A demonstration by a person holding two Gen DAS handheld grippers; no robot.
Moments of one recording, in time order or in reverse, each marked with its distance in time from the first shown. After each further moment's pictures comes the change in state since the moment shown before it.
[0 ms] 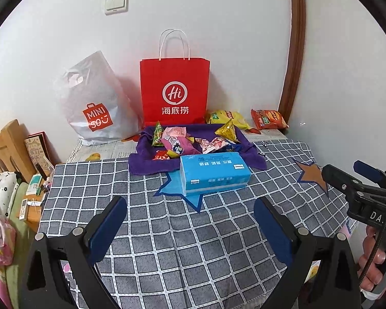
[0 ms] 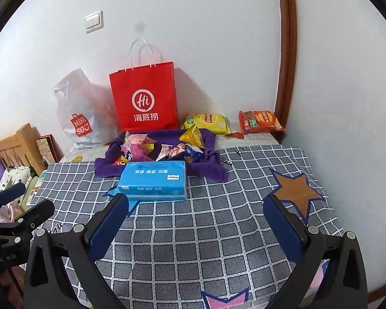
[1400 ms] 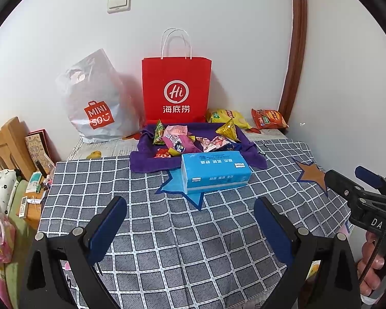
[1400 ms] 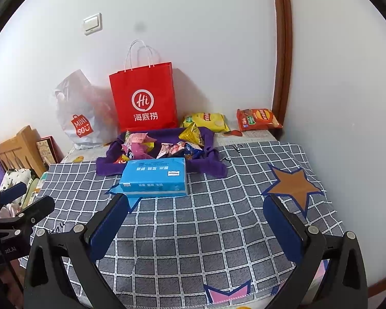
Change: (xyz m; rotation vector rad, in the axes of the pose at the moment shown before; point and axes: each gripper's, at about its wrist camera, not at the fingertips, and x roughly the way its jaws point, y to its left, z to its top) left arm -0.002 0.003 -0.001 -0.009 0.005 -0.001; right arm -0.006 -0.002 -0.007 0.016 0.000 -0.001
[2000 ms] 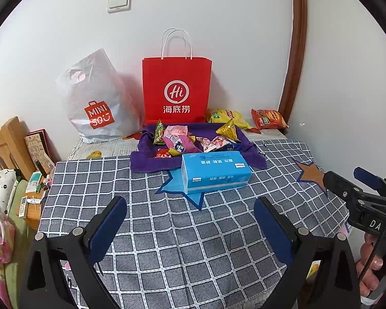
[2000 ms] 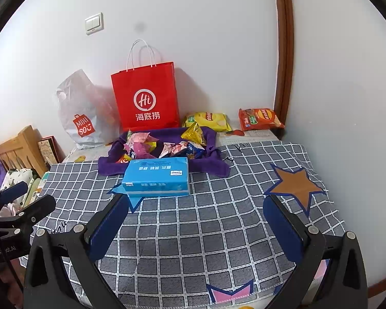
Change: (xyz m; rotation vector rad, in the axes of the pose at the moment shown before) left arm -0.002 0.000 0.000 -0.002 0.000 0.000; right arm -0.001 0.003 0.000 -0.001 0.000 0.004
